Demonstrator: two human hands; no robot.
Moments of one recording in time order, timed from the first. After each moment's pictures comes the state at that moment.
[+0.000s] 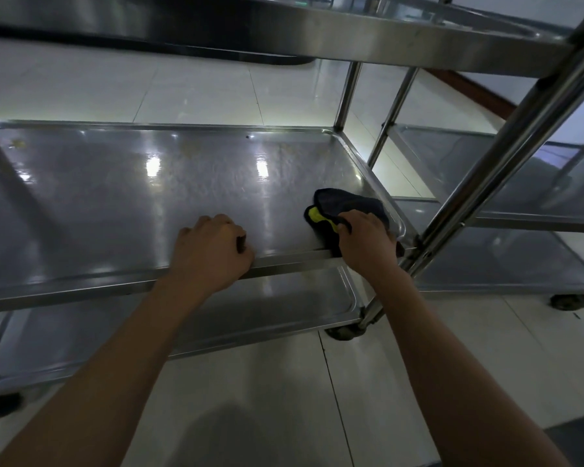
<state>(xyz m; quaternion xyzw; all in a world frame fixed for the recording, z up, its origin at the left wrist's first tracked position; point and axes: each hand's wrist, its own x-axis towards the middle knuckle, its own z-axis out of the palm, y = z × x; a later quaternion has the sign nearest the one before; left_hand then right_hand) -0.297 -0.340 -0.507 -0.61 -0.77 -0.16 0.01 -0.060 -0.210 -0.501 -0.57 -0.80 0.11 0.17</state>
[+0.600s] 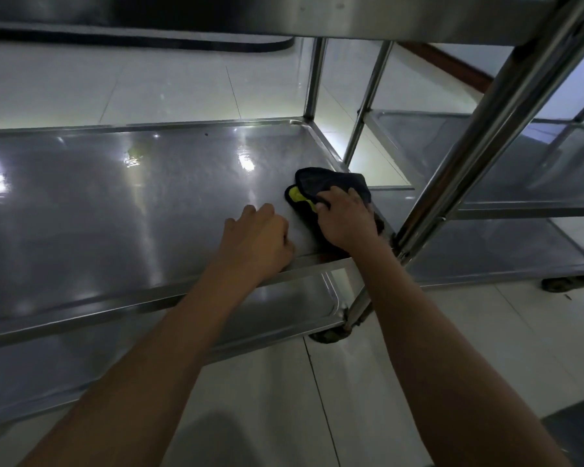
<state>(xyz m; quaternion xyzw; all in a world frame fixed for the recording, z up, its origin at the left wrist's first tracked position) -0.199 -0.242 -0.498 -0.67 -0.73 -0.13 -0.02 -0.051 -0.133 -0.499 -0.56 -0.81 0.14 0.12</state>
